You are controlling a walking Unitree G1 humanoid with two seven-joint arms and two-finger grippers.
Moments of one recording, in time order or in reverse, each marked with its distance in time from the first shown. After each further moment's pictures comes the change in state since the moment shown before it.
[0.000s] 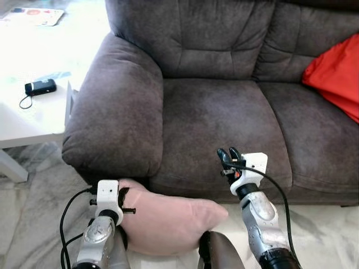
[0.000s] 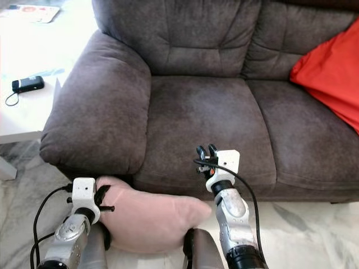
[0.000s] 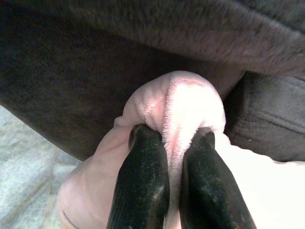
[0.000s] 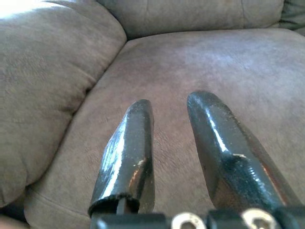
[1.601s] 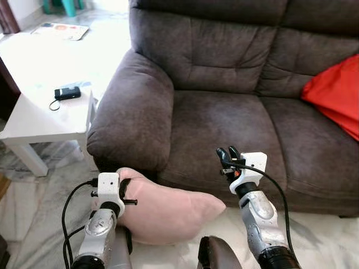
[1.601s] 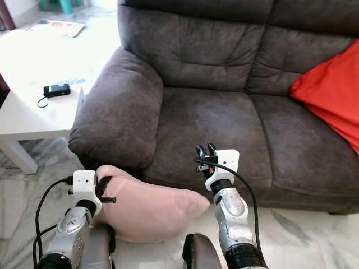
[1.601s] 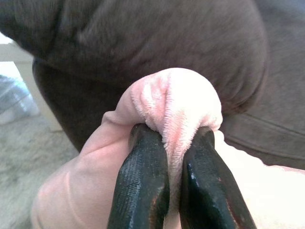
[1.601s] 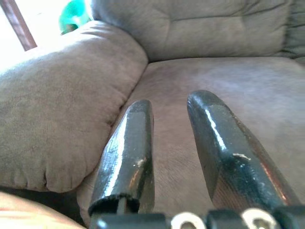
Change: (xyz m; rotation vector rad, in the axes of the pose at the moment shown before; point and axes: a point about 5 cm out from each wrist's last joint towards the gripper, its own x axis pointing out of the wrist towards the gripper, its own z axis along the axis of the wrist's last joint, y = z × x) left arm 0.009 -0.003 0.019 -0.015 -0.081 -0.005; right arm 0.002 0.000 -0.001 0.009 -0.001 0.000
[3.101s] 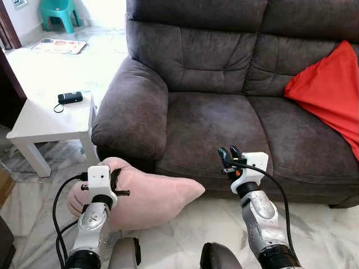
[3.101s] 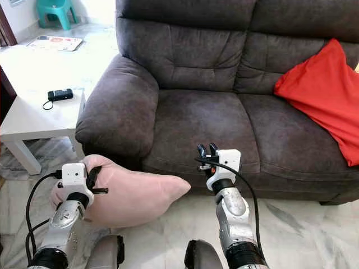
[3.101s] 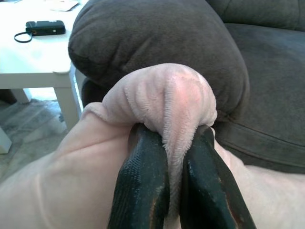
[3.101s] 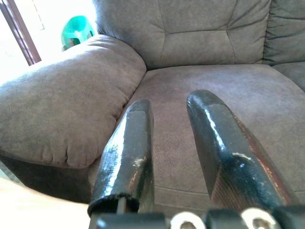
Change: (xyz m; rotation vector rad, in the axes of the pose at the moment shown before) left arm 0.004 0.014 0.016 0.007 -0.080 0.058; right arm 0.001 -0.003 -0.001 0.000 -0.003 -0.008
